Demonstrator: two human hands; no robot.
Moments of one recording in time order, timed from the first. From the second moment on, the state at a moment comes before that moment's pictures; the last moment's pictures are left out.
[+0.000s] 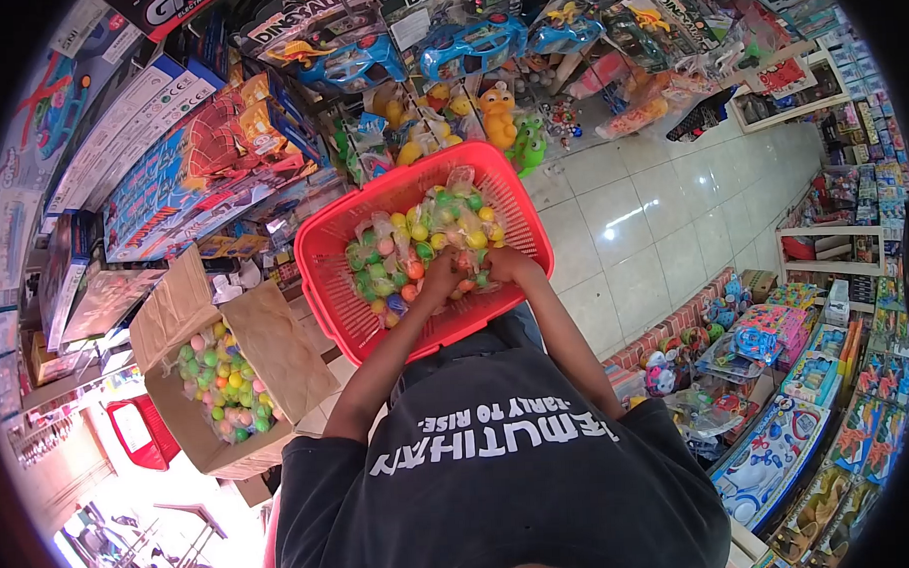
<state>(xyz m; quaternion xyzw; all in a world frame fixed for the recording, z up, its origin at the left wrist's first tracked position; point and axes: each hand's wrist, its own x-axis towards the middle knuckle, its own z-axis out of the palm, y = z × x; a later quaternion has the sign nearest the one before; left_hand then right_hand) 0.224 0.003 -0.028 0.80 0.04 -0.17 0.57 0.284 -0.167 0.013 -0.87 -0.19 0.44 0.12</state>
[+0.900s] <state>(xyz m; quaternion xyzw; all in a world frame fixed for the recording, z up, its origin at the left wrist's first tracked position) 0.228 0.026 -0.003 0.73 0.02 -0.37 0.57 0.281 -0.168 0.024 -0.85 -0.23 0.46 0.12</state>
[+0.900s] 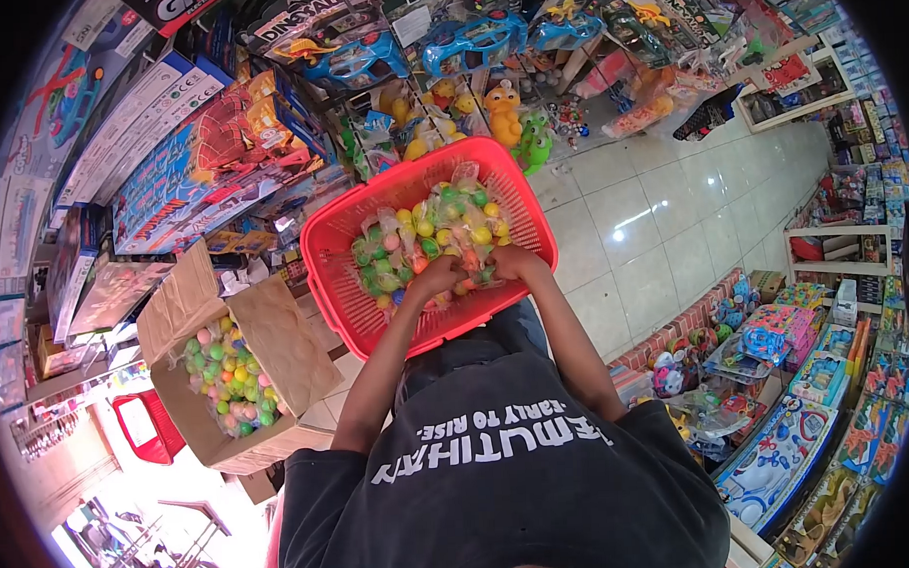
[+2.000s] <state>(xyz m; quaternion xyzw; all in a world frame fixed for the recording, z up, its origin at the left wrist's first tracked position) -0.043 -0.024 -0.069 0.78 0.26 -0.18 0.54 0.106 -0.275 -0.103 -0.73 -0.07 0.60 0.31</state>
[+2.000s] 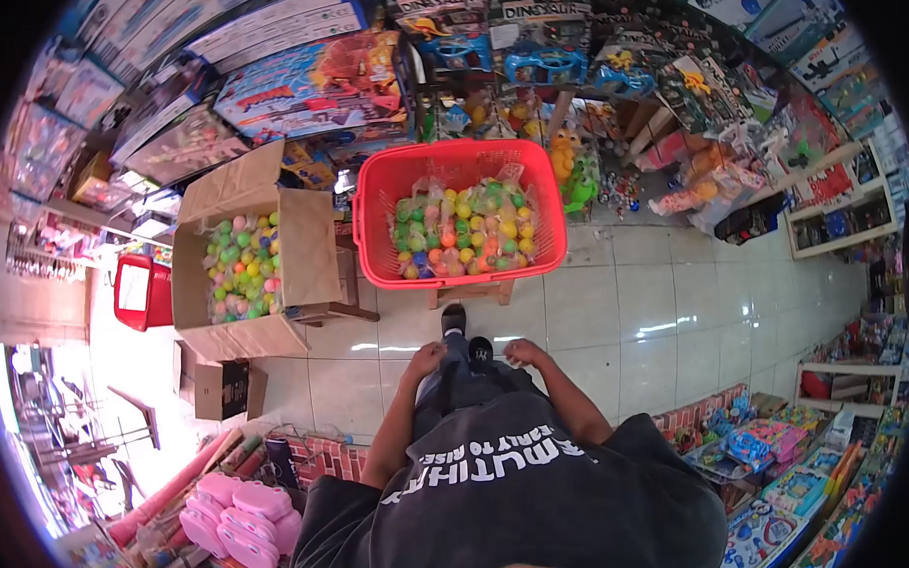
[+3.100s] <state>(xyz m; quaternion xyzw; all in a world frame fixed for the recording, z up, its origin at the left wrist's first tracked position) -0.338 0.154 -0.074 0.61 0.50 0.06 0.61 -0.065 0.047 -0.026 -0.67 -0.30 0.62 0.26</state>
